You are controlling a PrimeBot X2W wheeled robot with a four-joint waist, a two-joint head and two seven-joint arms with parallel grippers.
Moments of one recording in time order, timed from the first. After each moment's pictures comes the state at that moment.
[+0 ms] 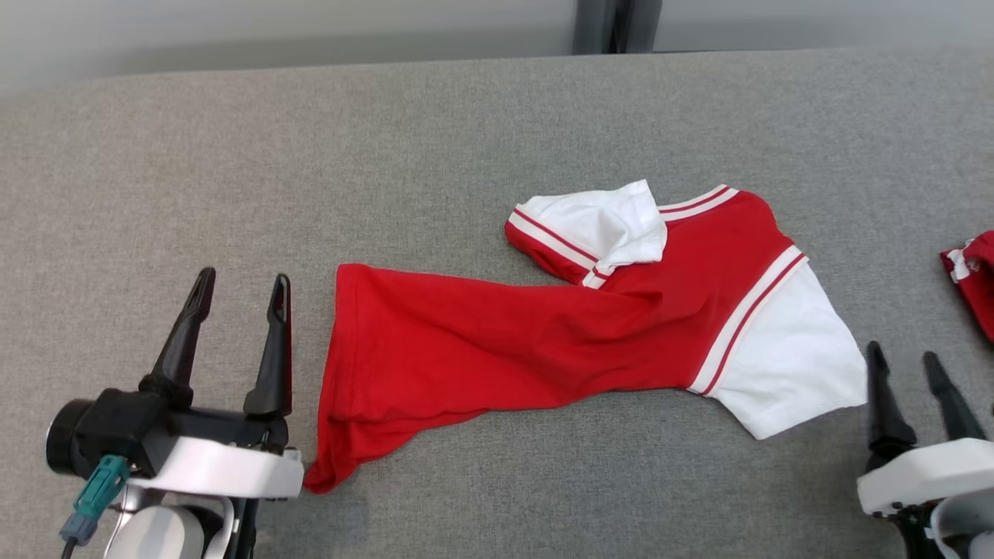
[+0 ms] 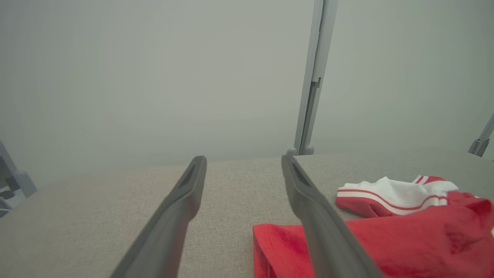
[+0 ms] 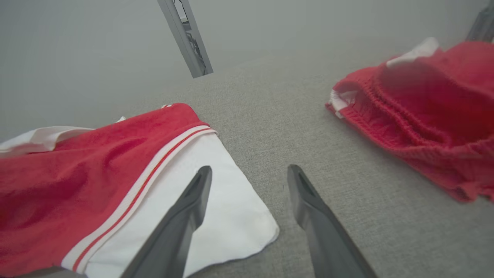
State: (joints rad) left arm -0.12 0.29 -0.24 -0.06 -0.38 0.13 -0.23; right arm -0.09 -0.06 -0.17 0.19 0.33 0.13 -0.04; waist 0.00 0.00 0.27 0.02
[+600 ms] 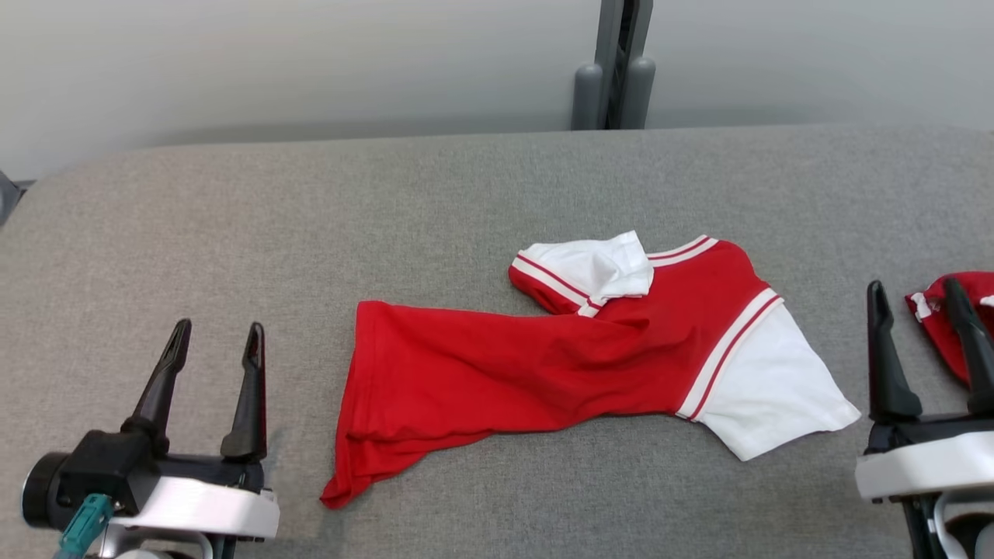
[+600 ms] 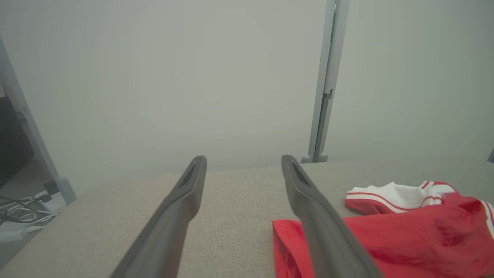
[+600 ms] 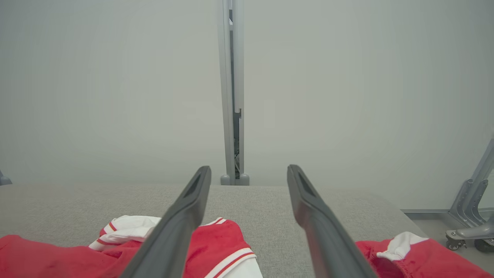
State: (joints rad) left arm -0.03 0.32 -0.21 -0.06 -0.39 0.16 -0.22; right arm -0.05 -0.07 -0.11 -0.14 0.12 0.13 -0.06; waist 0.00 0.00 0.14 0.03
